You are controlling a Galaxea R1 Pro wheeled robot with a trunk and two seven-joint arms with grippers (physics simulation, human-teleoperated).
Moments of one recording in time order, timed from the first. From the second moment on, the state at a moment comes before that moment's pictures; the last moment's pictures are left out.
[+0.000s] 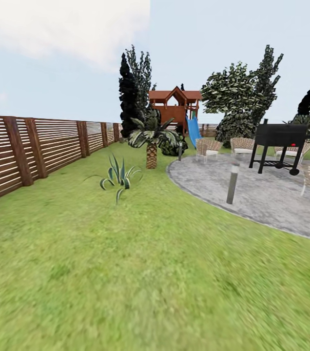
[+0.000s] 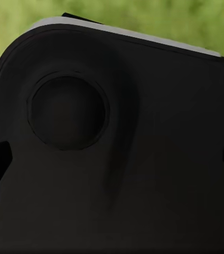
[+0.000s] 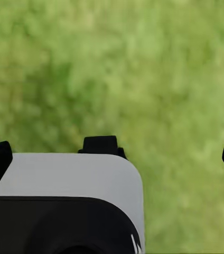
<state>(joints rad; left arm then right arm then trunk) 0.02 -0.01 0.15 -0.02 0.12 -0.07 -0.06 -0.03 -0.05 -0.05 -0.09 0.01 -0.22 0.01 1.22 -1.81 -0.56</state>
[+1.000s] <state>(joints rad) 0.02 -0.01 0.15 -0.02 0.12 -0.07 -0.06 -0.03 -0.05 -0.05 -0.09 0.01 -0.22 0.01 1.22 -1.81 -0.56</state>
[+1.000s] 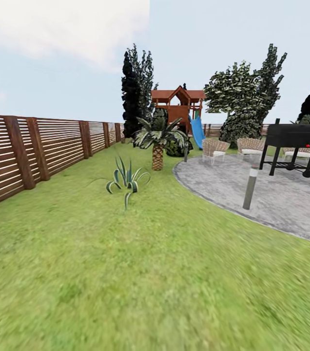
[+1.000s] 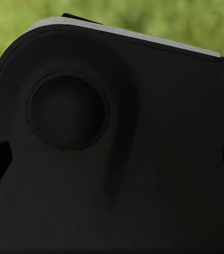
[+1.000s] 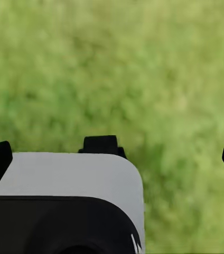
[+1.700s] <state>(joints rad) 0.02 -0.01 0.15 -0.02 0.12 -0.07 -0.06 -0.03 -0.05 -0.05 -0.09 0.01 -0.22 0.01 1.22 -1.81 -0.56</state>
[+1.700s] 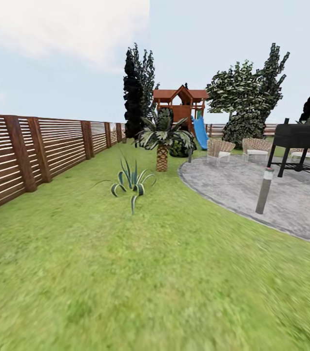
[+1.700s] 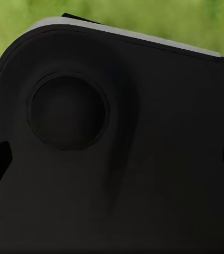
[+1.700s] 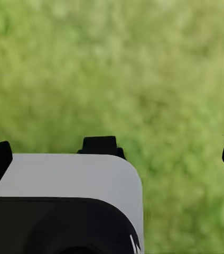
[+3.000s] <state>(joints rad) 0.02 -0.01 0.15 -0.02 0.12 -0.07 -0.06 -0.03 -0.05 -0.05 -0.09 0.01 -0.22 0.01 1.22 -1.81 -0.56</state>
